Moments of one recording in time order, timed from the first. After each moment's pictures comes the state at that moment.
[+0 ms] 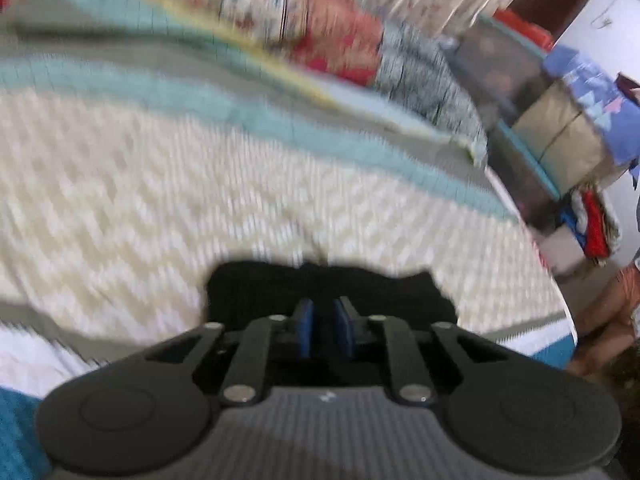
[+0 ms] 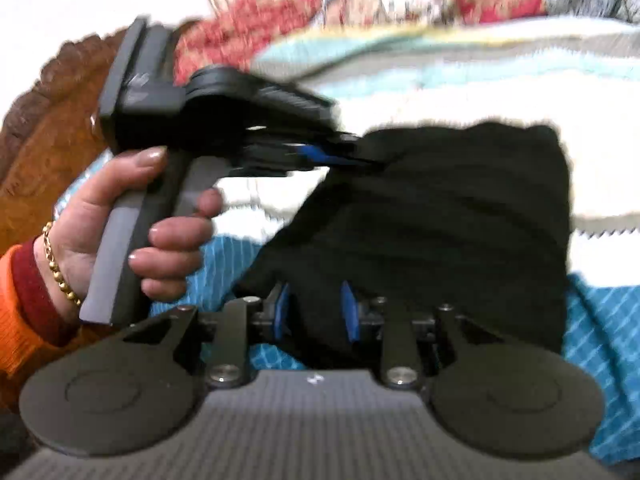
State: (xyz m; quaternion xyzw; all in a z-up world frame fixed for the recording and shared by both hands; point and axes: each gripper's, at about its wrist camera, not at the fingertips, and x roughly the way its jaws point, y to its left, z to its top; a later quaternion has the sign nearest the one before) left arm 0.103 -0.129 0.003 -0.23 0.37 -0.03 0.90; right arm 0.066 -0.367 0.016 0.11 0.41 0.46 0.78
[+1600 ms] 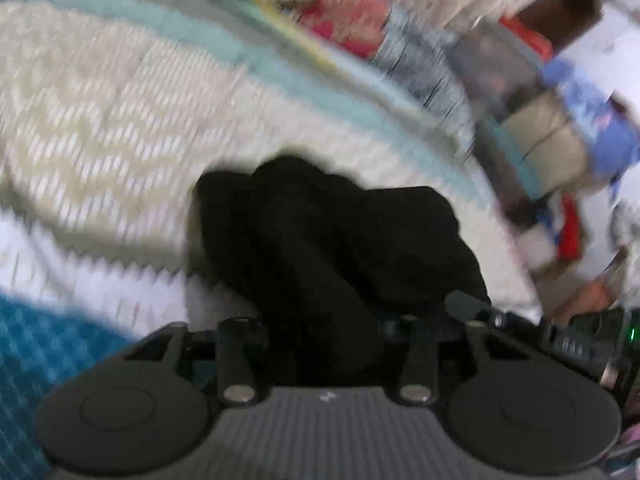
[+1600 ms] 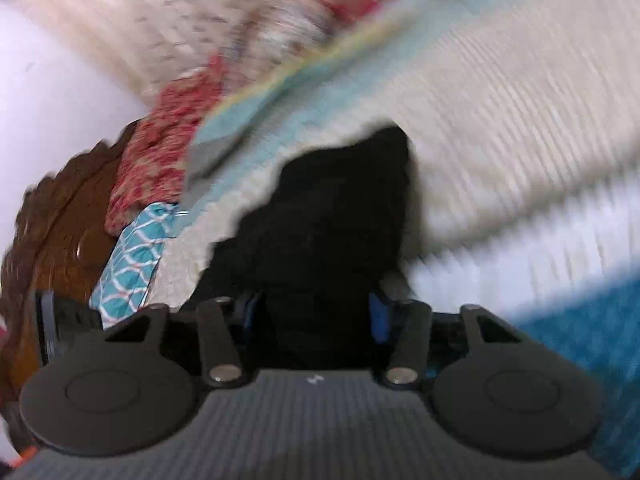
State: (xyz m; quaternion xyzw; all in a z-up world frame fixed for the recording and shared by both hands) left arm 0.082 -0.125 -0.033 -0.32 0.38 -0.08 0.86; right arm 0.156 -0.434 -0.023 0.27 0.44 0.41 0.76
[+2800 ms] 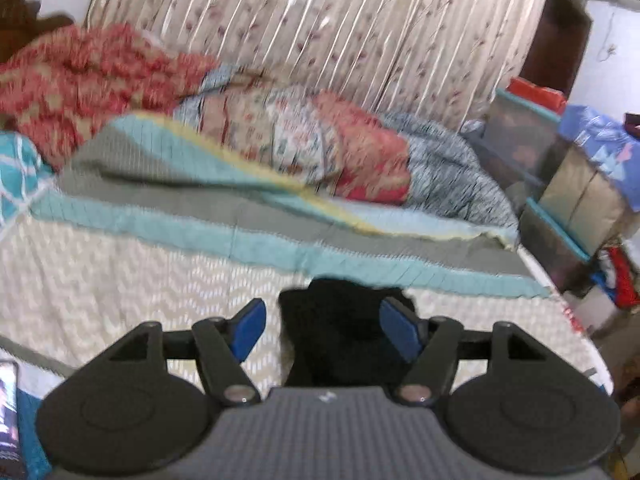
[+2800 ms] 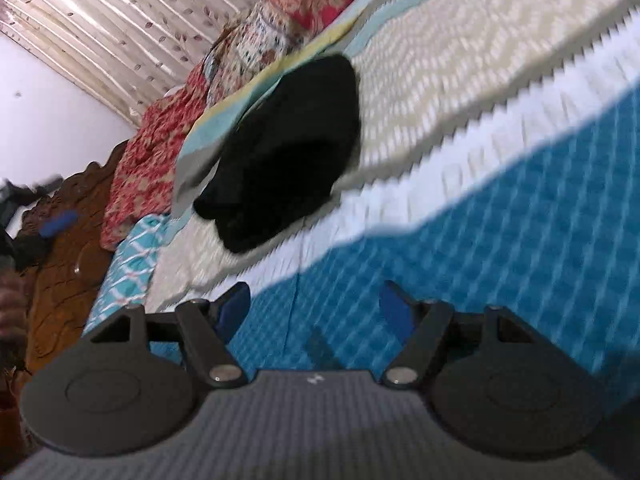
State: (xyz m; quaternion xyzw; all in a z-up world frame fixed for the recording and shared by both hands) left arm 0.036 -0.125 0.152 -0.16 0.27 0.08 0.95; right arm 0.113 -0.467 -0.056 0.33 0.47 0.35 0.74
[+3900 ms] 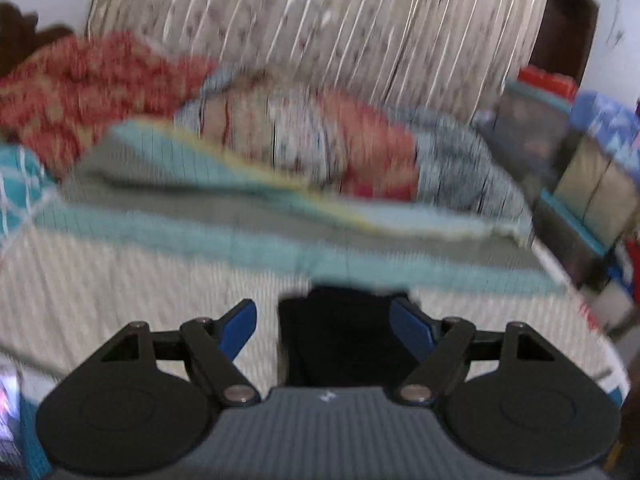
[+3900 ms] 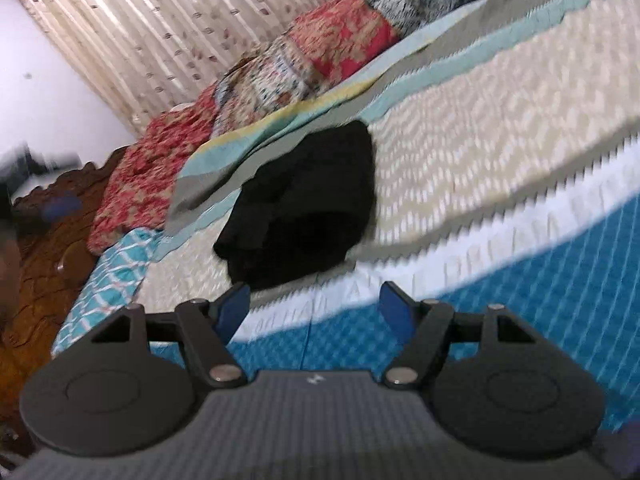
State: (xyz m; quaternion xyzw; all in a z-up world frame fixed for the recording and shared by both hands) left arm 0.067 -0.153 0.124 -0.14 0.30 0.11 0.94; right arm 0.124 -0.477 0.004 0.27 0.41 0.33 0.81
